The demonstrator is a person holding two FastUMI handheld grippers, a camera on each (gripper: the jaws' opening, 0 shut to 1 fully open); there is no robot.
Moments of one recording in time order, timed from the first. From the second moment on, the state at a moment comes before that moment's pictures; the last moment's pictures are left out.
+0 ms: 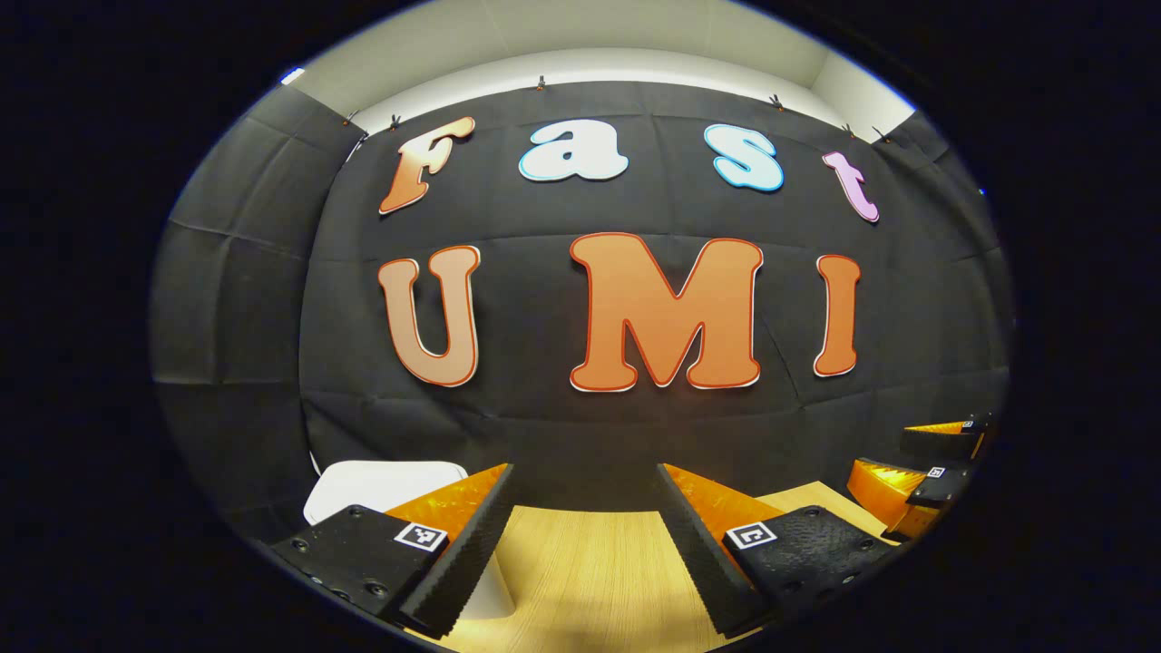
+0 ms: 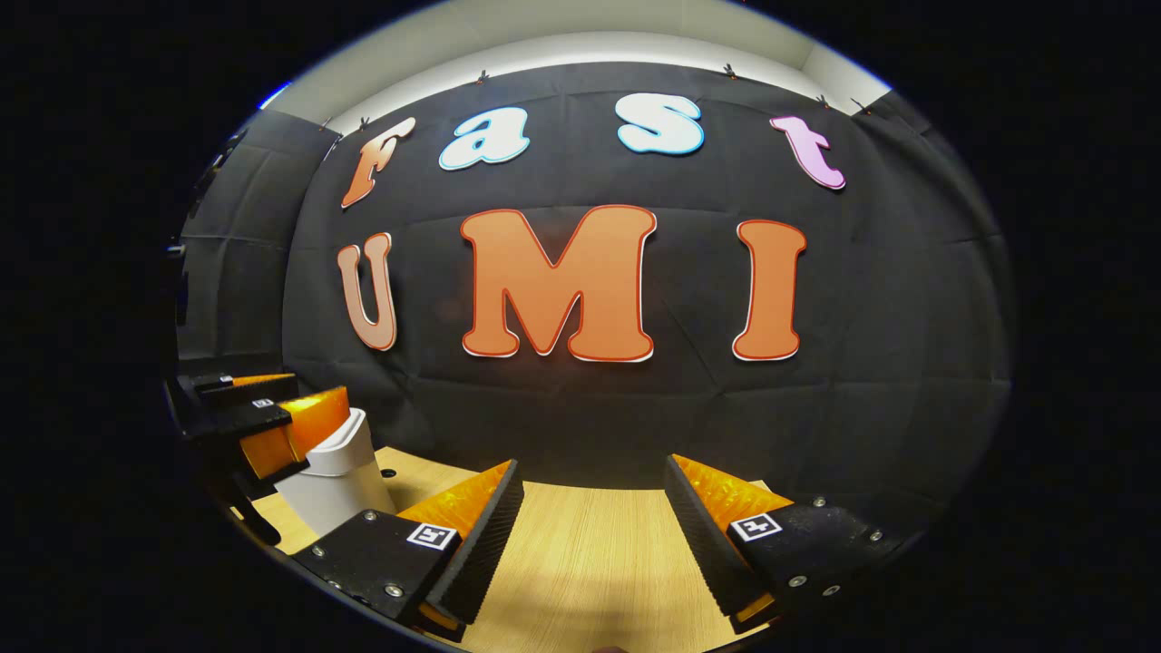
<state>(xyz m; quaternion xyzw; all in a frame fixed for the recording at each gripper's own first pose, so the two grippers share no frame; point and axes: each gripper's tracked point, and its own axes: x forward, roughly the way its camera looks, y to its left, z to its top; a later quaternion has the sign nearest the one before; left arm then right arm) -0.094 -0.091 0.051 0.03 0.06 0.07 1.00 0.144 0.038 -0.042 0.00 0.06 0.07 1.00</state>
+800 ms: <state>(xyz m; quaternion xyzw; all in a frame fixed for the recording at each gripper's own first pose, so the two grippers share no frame) -0.109 -0.108 0.028 0.04 0.07 0.06 0.99 0.132 0.035 -0.055 0.00 0.06 0.05 1.00</state>
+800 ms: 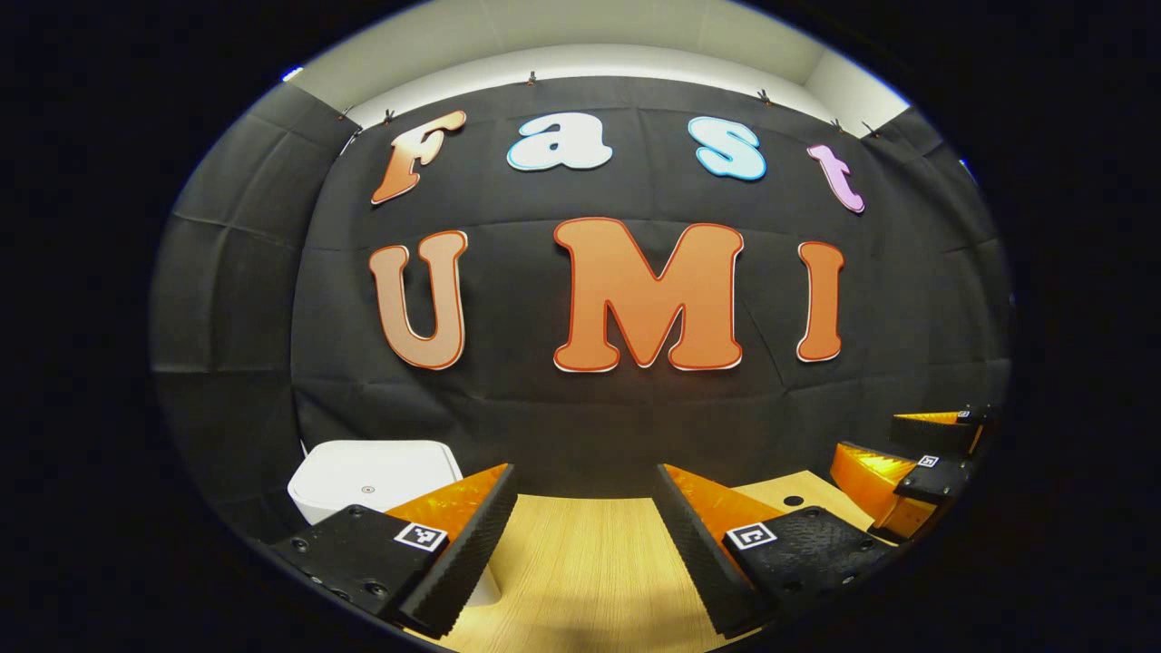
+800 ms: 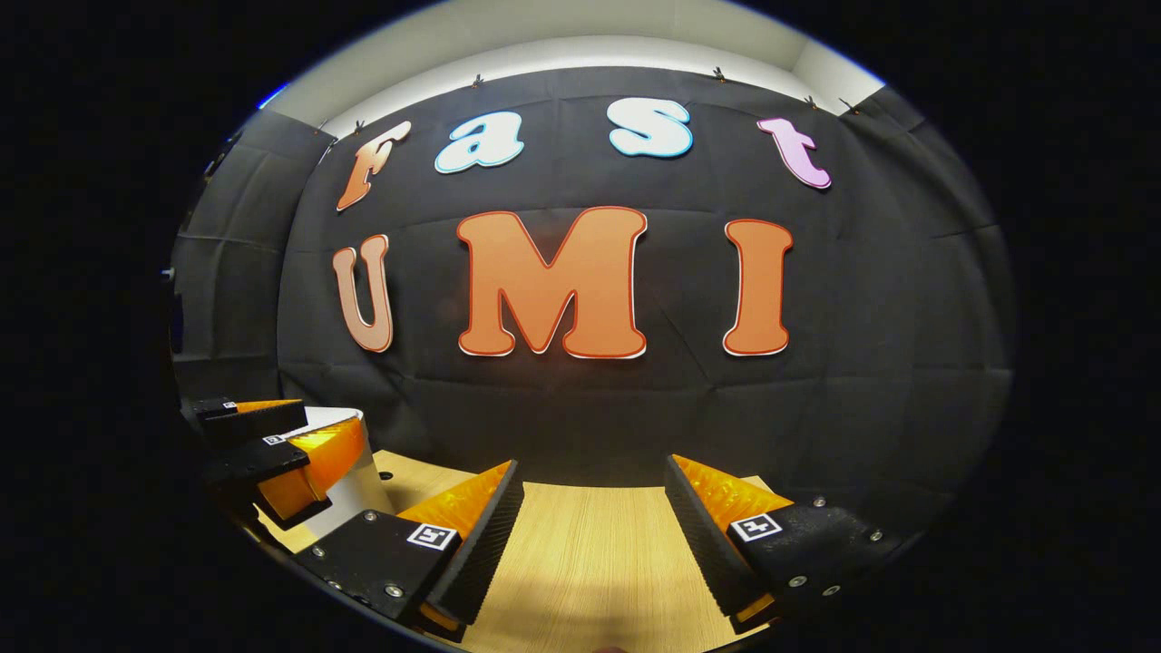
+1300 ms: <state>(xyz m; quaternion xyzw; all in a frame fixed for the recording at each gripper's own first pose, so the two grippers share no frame) -0.112 -0.110 0.023 0.04 0.08 0.05 0.99 0.131 0.040 -0.060 0.00 0.07 0.05 1.00</state>
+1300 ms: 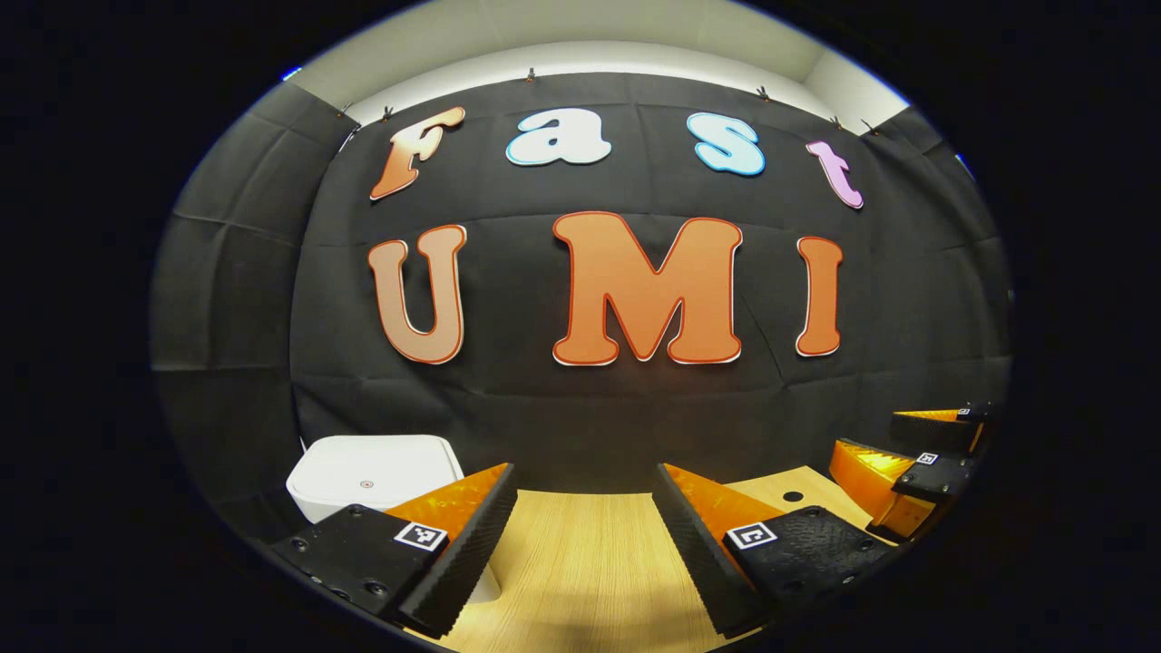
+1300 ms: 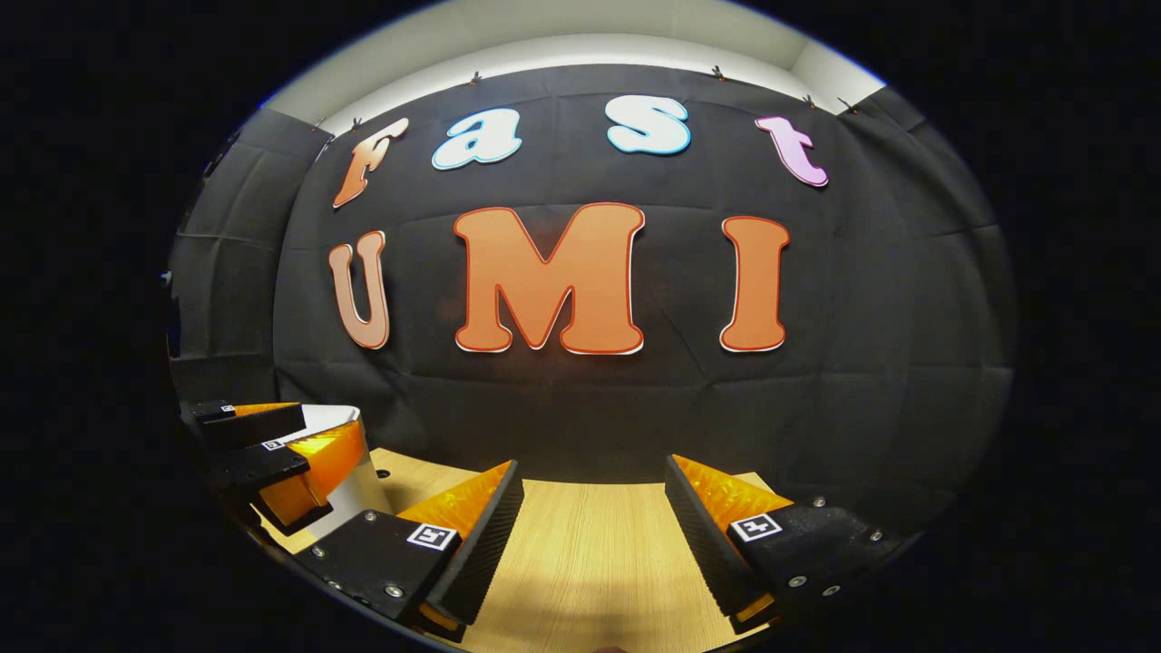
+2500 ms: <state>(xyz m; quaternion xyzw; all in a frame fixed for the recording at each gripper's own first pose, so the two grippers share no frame) -0.118 -0.109 0.018 0.05 0.08 0.05 0.99 0.124 0.045 -0.064 -0.01 0.07 0.05 1.00</state>
